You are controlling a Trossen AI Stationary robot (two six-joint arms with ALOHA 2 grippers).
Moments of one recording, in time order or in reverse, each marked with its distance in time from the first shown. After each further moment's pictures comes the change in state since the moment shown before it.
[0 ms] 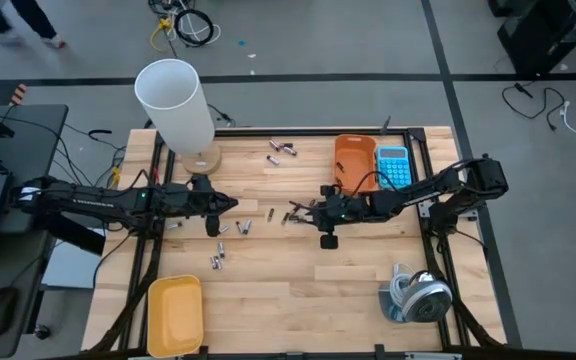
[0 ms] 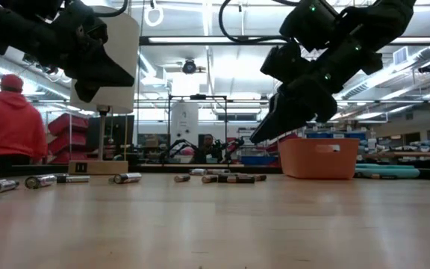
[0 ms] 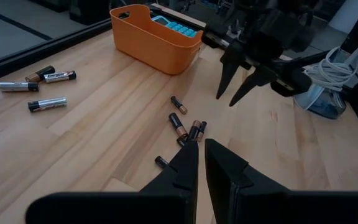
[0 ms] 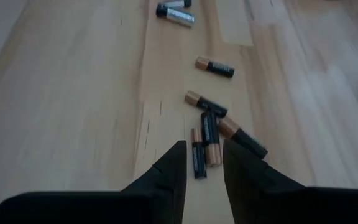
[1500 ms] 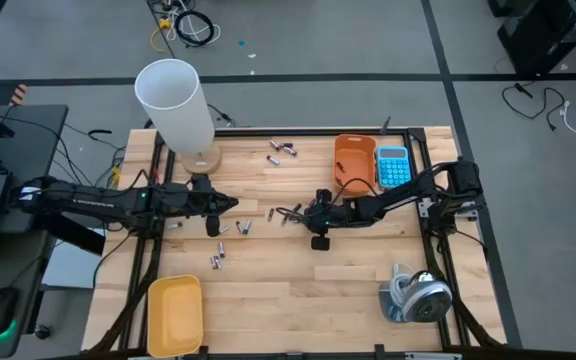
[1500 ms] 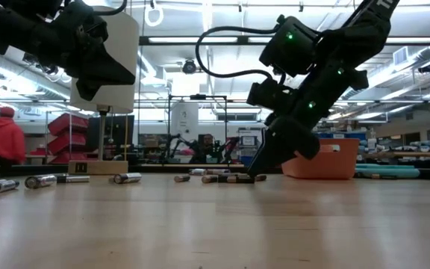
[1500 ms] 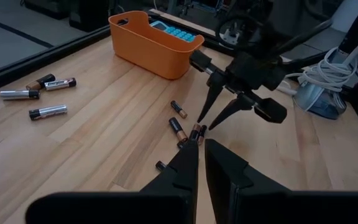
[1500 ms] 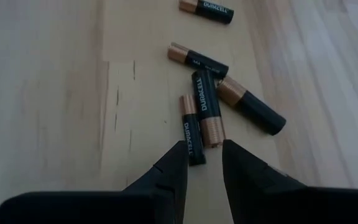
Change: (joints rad) left arm 0.000 0.002 0.000 0.018 -0.005 0.027; right arm 0.009 0.197 0.093 -0.056 0.098 0.068
